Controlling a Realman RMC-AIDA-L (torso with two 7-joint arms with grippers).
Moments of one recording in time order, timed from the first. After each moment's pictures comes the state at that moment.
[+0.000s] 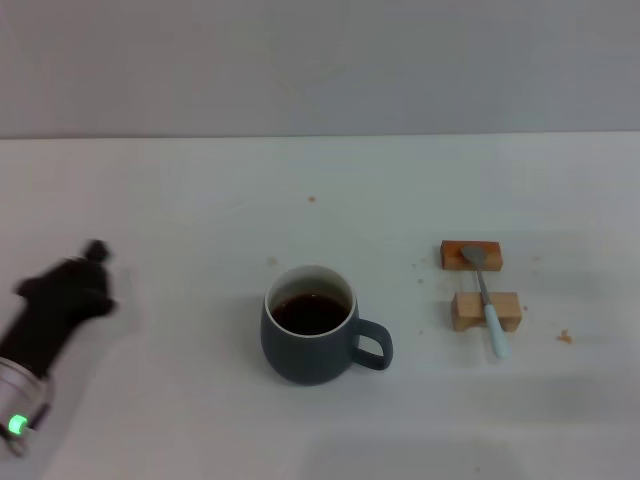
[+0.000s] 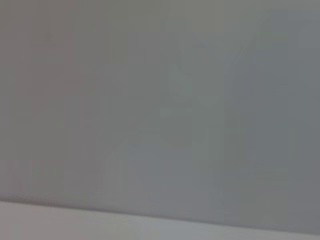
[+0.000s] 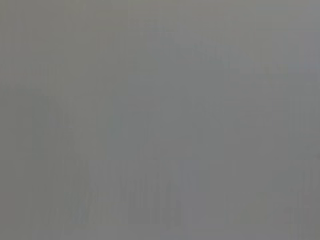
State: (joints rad) left arm -0.21 -2.05 -0.99 -0.34 2.70 1.08 -0.40; right arm 0.01 2.06 1.42 0.79 -2.87 -0.90 0.02
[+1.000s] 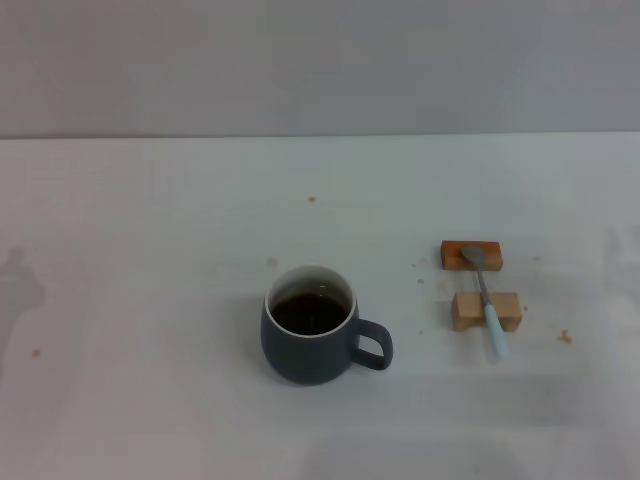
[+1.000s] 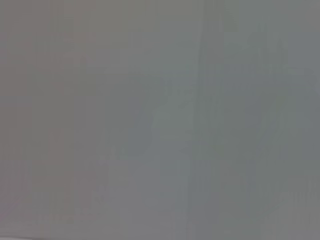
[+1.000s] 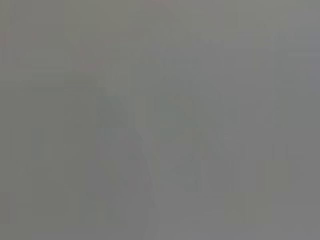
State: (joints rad) left arm -0.21 -2.01 -1.27 -0.31 2.70 1.03 -0.27; right arm -0.07 2.07 1.28 0.98 -2.87 -0.72 0.11
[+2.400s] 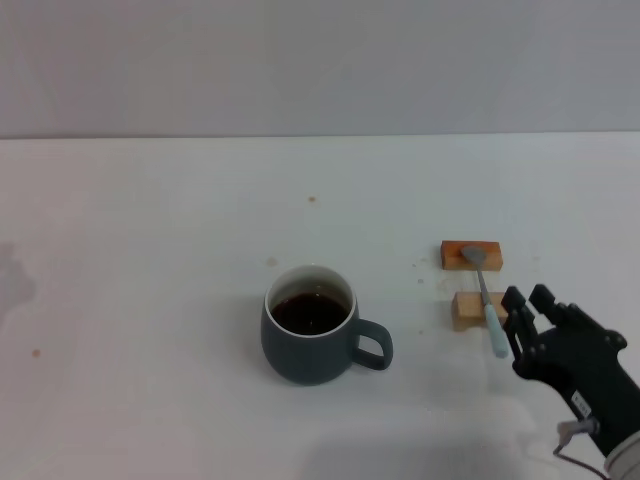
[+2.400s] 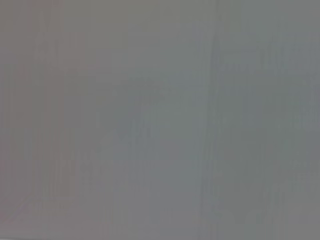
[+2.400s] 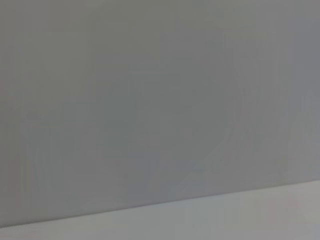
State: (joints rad) left arm -0.22 -1.98 -1.27 -0.32 2.70 1.00 -0.28; right arm -0.32 2.07 0.92 1.23 -2.86 -0.53 0.11
